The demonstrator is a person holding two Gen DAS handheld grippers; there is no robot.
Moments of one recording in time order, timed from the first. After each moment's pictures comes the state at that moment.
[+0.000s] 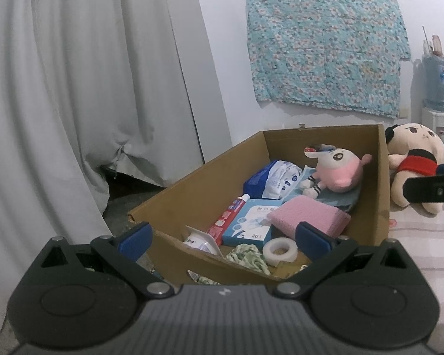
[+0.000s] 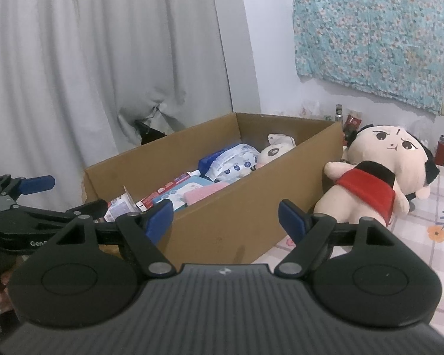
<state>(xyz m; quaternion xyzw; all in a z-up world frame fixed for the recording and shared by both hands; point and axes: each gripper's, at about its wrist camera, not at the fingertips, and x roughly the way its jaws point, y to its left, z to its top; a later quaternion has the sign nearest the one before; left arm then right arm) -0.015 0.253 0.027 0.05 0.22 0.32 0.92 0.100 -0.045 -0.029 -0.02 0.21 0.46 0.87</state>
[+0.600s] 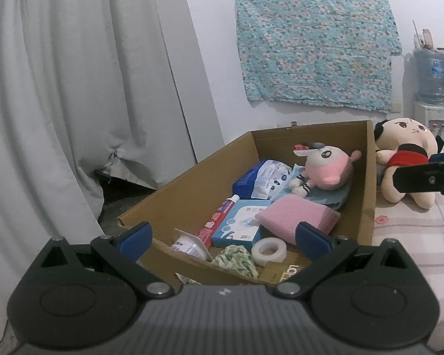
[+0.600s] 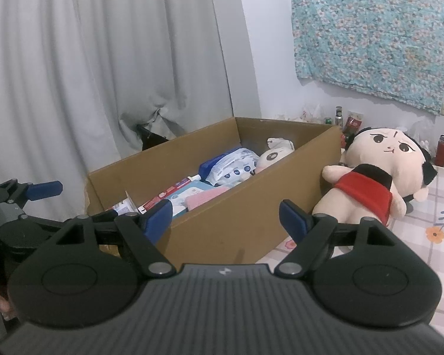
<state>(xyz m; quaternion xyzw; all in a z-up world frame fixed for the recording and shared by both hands) -0.008 0.244 0.029 0.06 0.23 0.30 0.92 0.101 -0.050 -0.024 -0.02 0.21 0.46 0.87</state>
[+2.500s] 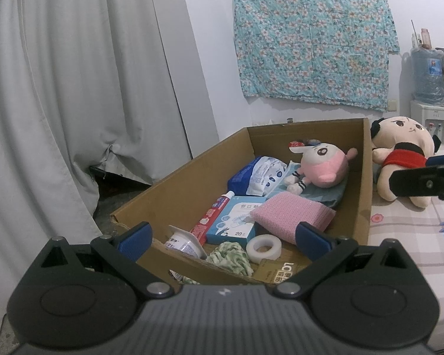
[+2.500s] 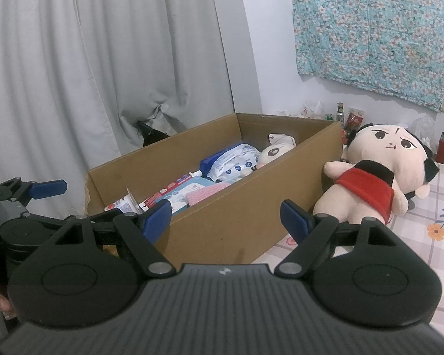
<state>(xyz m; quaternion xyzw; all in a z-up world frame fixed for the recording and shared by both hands) -0.006 0.244 0.029 0.06 0.23 0.30 0.92 0.100 -0.049 -0.026 -0.02 0.21 0.46 0.86</state>
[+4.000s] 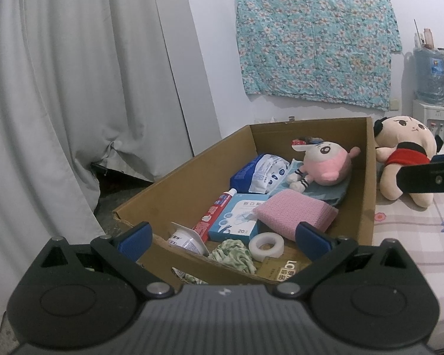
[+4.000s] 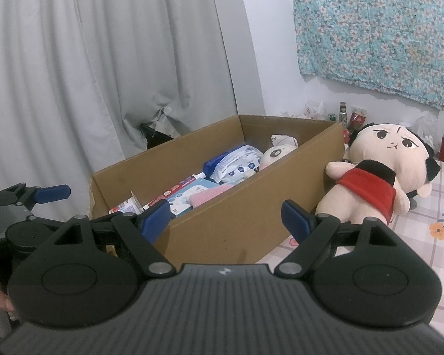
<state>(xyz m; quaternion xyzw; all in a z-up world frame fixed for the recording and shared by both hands) -0.008 0.245 0.023 0.05 0.24 0.30 0.92 0.096 -0.049 -0.022 -0.01 0.21 0.46 0.86</state>
